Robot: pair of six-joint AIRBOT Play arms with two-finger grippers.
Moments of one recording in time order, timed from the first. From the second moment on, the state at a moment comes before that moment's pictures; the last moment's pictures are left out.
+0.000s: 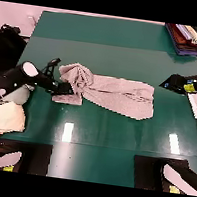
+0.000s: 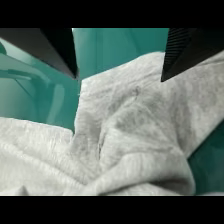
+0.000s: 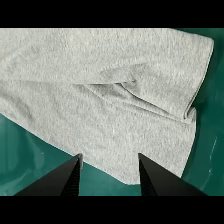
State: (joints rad) left arm -0.20 -1.25 0.86 0.96 -0.88 -1.46; right arm -0.15 -1.06 1.16 -1.09 1.35 1.48
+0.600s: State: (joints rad) left arm -0.29 -1.24 0.79 0.97 -0.65 -1.53; right arm -0.12 -1.04 1.13 -1.07 1.34 1.47
